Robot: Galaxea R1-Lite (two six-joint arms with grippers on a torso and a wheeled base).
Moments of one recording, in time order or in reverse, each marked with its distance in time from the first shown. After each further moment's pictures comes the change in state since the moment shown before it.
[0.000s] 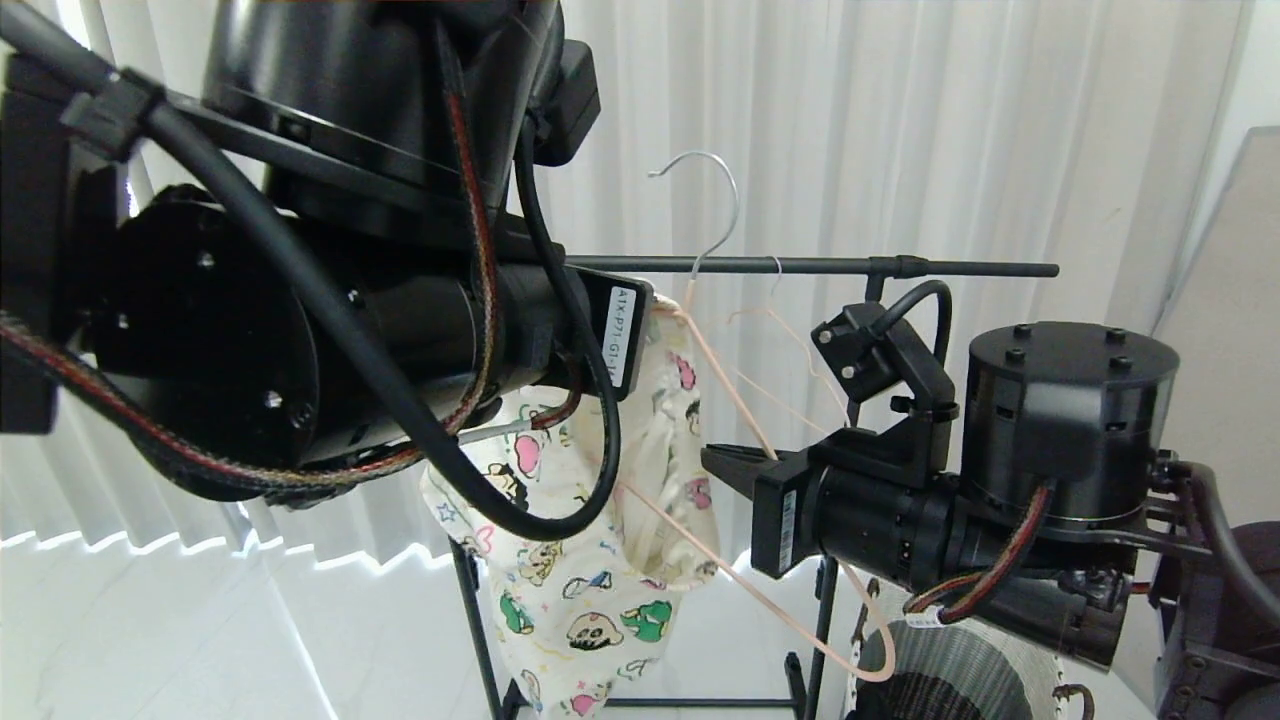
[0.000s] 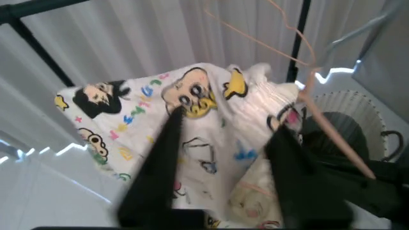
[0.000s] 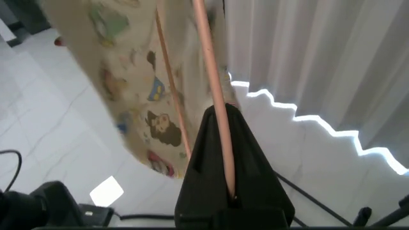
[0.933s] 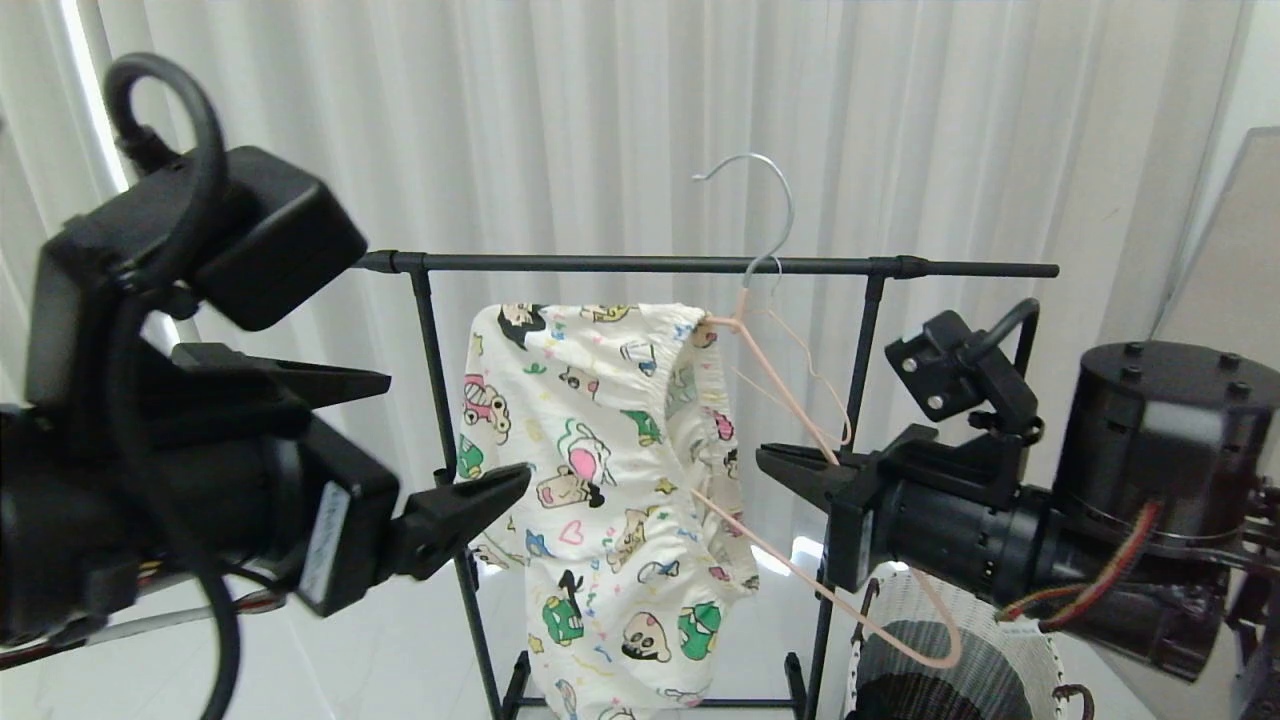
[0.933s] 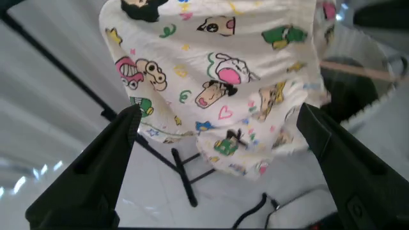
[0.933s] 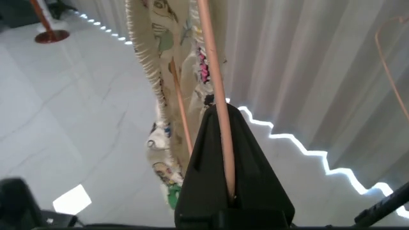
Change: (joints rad) left arm 0.082 -0.385 0.411 -0.006 -0.291 0.241; right arm -0.088 -0.095 0.170 -0.114 0.100 -0.158
